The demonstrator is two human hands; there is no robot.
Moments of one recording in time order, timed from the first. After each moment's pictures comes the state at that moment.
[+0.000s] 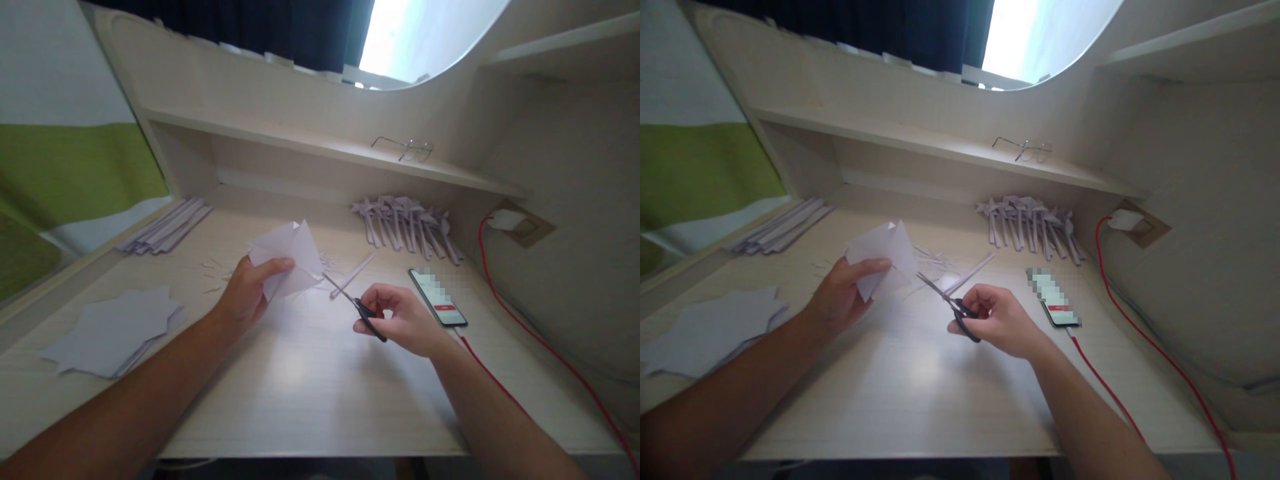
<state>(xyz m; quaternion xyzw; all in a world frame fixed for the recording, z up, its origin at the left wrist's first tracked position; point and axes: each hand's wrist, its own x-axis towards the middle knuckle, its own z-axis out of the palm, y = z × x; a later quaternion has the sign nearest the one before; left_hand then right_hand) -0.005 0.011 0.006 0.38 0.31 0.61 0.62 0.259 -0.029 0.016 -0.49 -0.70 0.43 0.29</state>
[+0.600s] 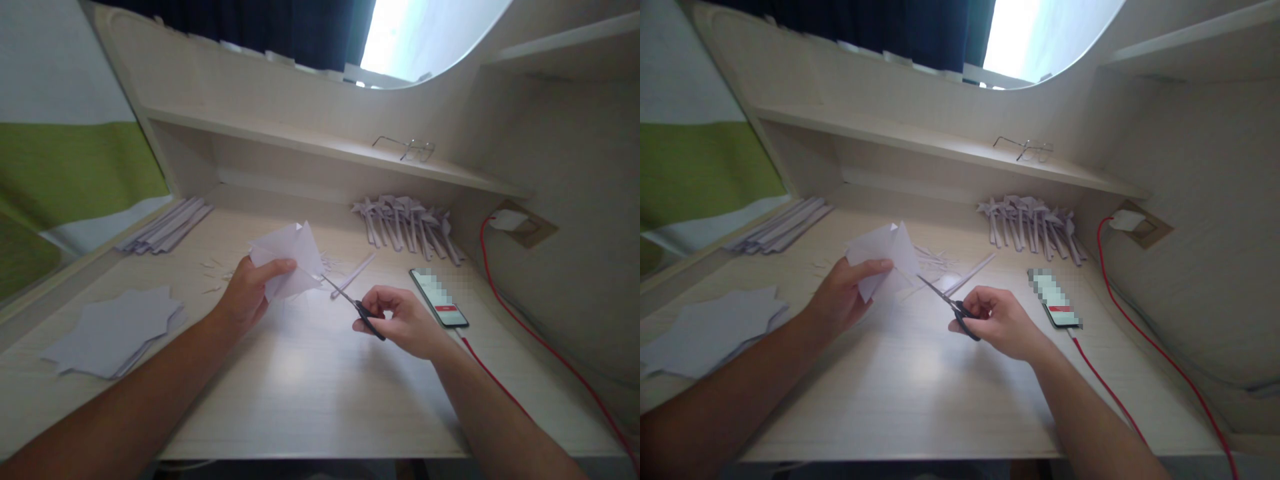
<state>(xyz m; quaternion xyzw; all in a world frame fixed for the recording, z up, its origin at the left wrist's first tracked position) -0.005 0.009 0.007 0.38 0.34 0.60 0.61 0.257 -0.030 0.015 -0.50 -0.71 0.40 0.29</state>
